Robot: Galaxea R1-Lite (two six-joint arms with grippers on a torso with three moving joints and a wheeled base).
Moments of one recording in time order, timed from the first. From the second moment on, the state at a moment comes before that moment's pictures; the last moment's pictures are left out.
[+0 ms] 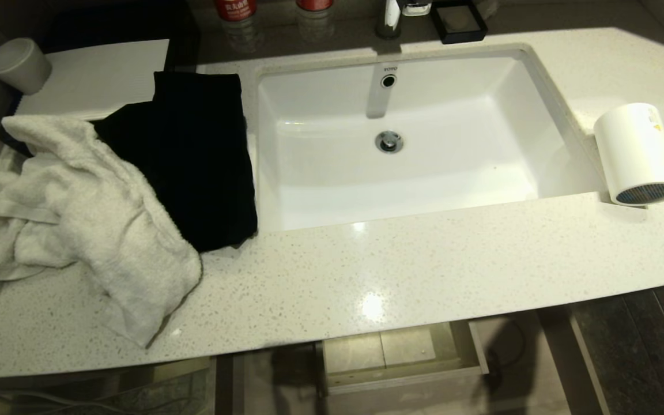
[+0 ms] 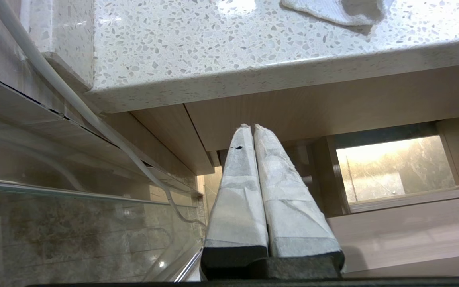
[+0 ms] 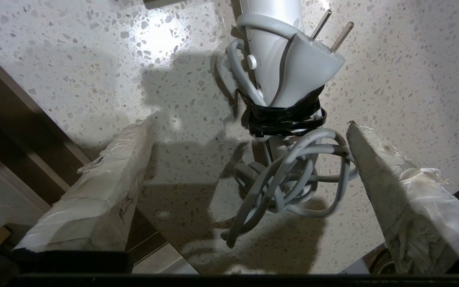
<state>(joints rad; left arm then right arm) 0.00 0.00 0.00 0.00 0.00 0.00 -0.81 1.69 -1.91 1.12 0.89 -1.76</state>
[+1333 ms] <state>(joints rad) 0.00 0.00 0.00 0.00 0.00 0.00 -0.72 1.89 -1.91 1.09 0.90 -1.73</state>
